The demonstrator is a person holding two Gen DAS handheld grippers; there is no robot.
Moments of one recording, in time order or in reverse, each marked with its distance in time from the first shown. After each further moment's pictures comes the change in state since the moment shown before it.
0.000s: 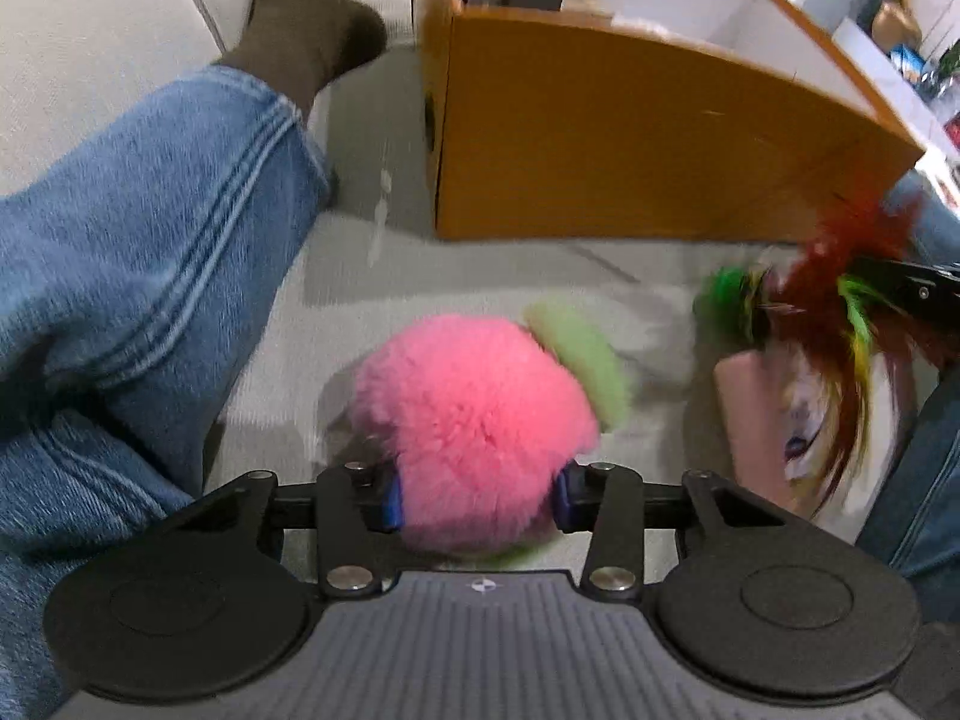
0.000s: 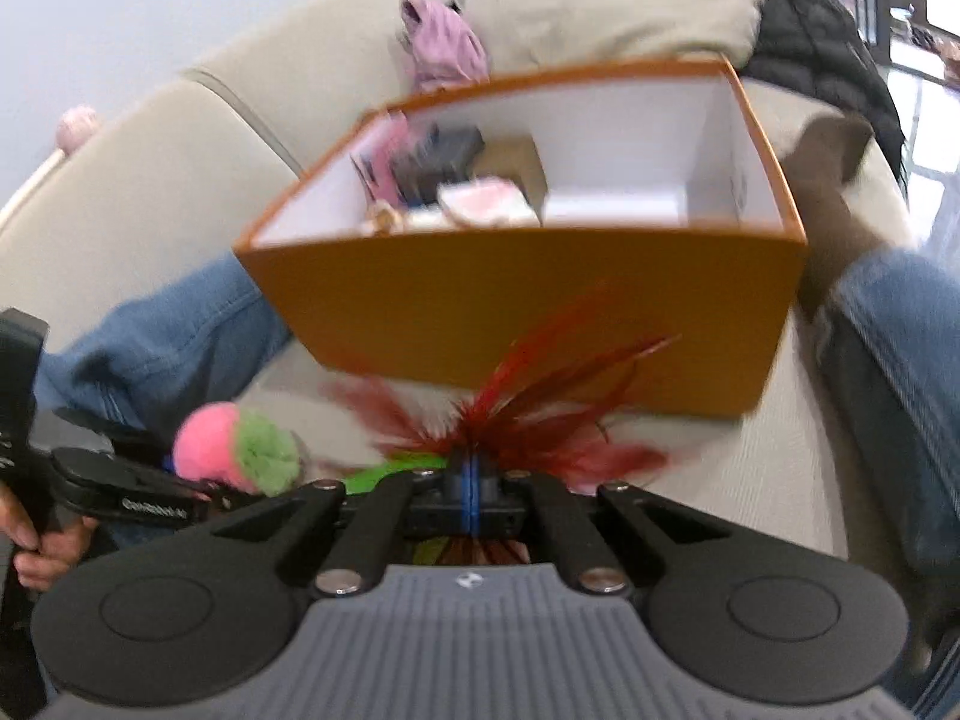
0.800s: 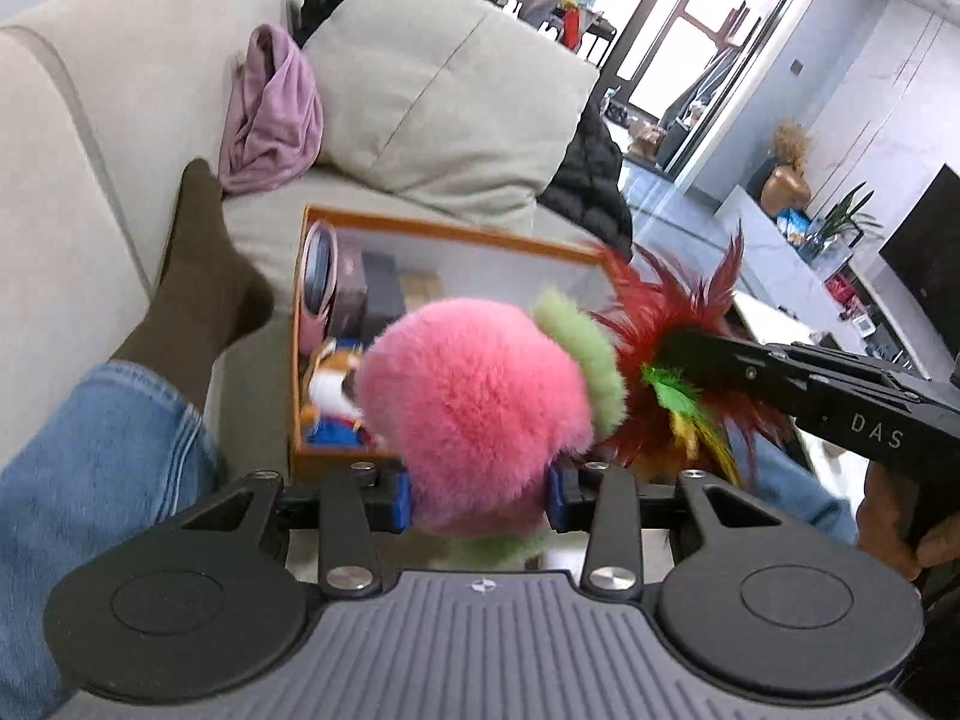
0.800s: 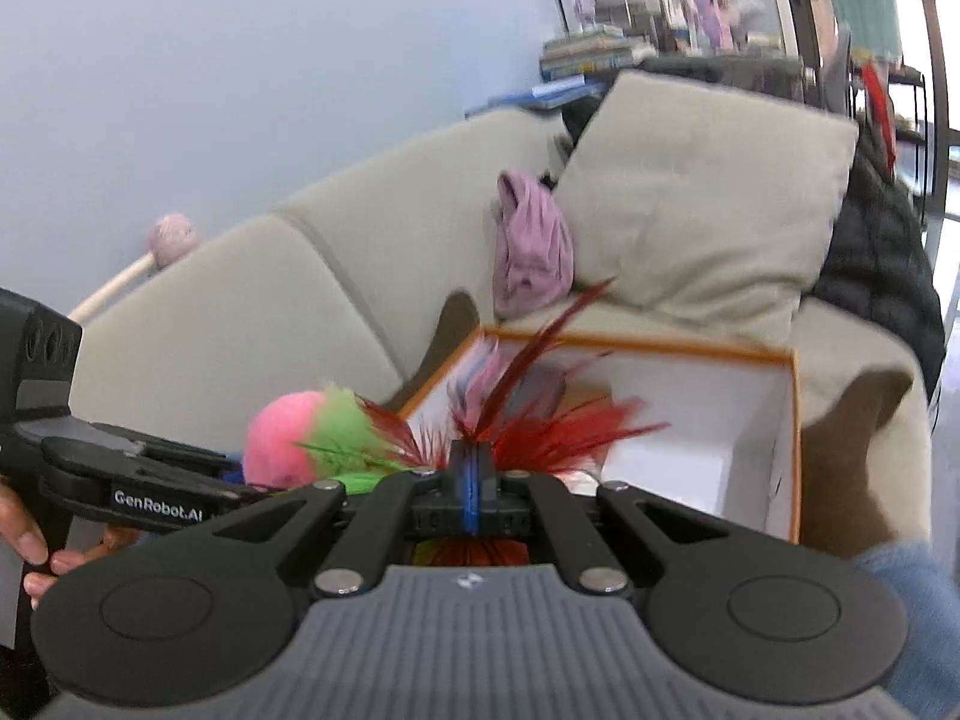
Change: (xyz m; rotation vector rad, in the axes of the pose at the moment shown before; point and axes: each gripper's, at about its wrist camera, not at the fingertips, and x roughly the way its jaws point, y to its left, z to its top) left arm -0.098 -0.037 0.094 -0.050 -0.324 -0.258; right arm -0.053 0.038 0.103 -0.156 -0.233 0.081
